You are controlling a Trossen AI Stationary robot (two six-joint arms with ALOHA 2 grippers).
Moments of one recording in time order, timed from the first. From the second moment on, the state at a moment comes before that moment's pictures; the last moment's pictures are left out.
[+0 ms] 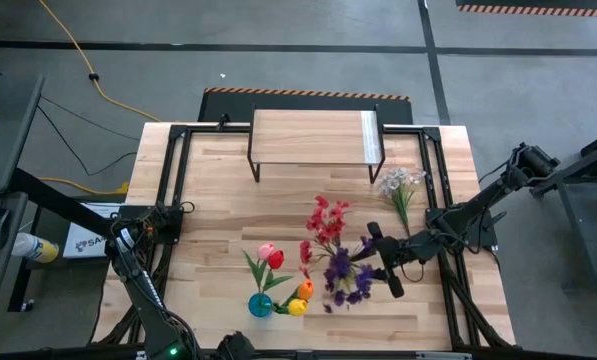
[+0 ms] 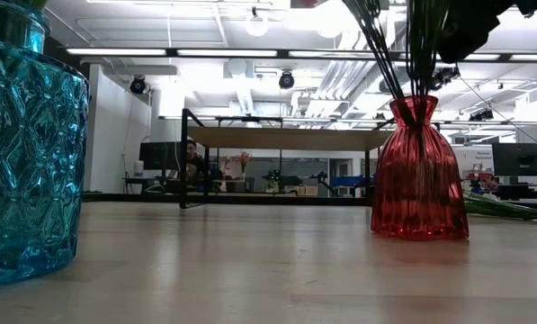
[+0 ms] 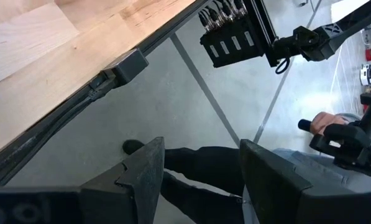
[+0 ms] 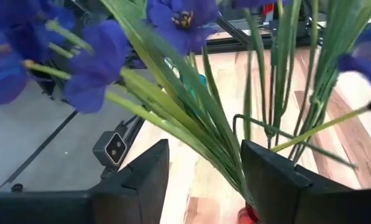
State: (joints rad) left arm -1.01 2.05 1.95 -0.74 -0.59 -1.73; right arm 0.59 1.12 0.52 0.31 0.27 0.31
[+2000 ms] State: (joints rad) left arm -1.01 2.05 1.95 -0.74 -0.60 -1.71; right arm -0.17 1.19 0.51 -0.92 0.18 1.09
